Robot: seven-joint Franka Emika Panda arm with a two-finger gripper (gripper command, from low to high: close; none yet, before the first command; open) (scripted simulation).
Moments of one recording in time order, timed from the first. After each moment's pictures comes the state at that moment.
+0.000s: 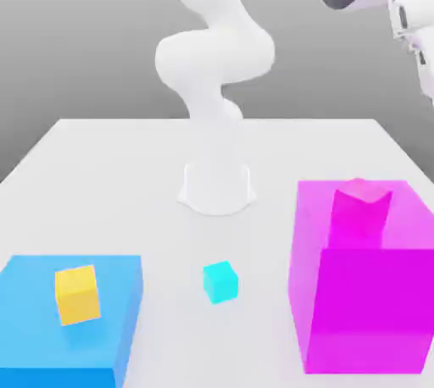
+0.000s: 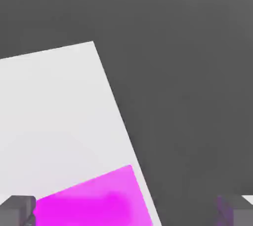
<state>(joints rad) 0.59 -0.25 0.06 -2.56 0.09 2.65 -0.10</state>
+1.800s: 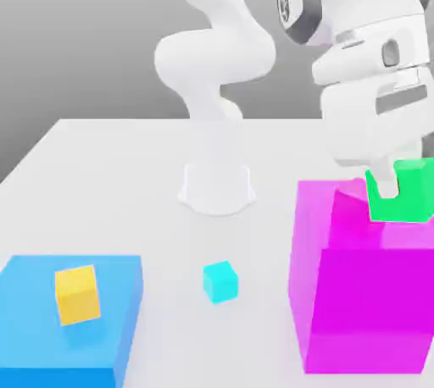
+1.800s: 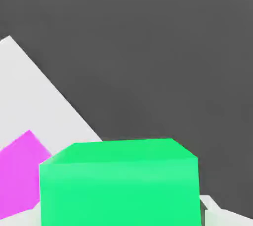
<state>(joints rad) 0.40 -0.26 -0.16 -2.58 0.03 2.65 0.11</state>
